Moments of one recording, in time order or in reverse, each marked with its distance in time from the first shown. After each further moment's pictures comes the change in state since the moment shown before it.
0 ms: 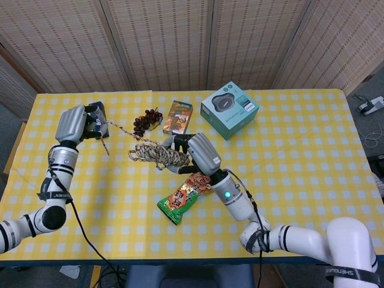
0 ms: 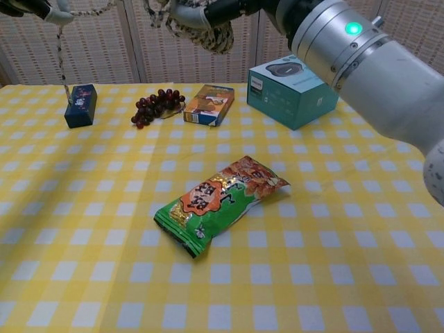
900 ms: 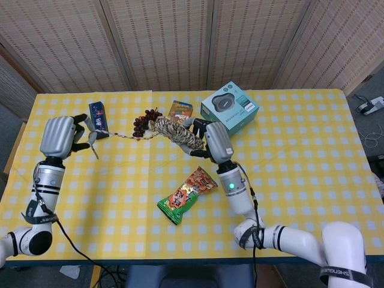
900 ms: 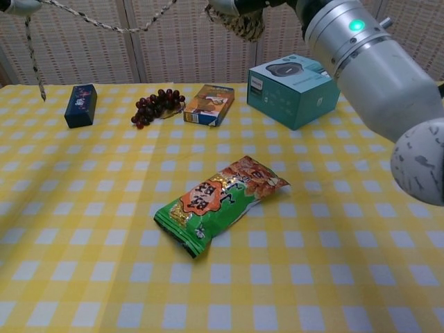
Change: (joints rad) left arm 0.155 0.024 0.070 -0.075 0.407 0.219 -0.043; right arm -0.021 -0.079 0.103 0.070 0.141 0.037 -0.148
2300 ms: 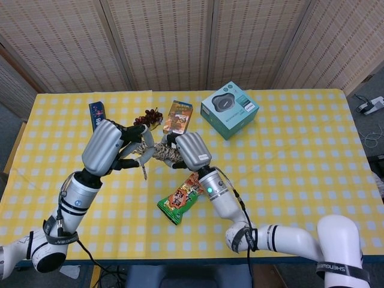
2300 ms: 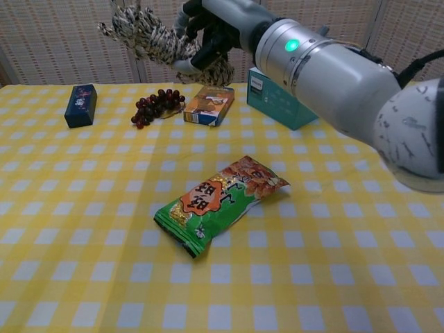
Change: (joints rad) left arm -0.070 0.015 -0.120 -0.299 0.328 0.019 -0.177; right arm 0.088 0.025 -0.005 -0.128 0.217 -0.229 -0.433
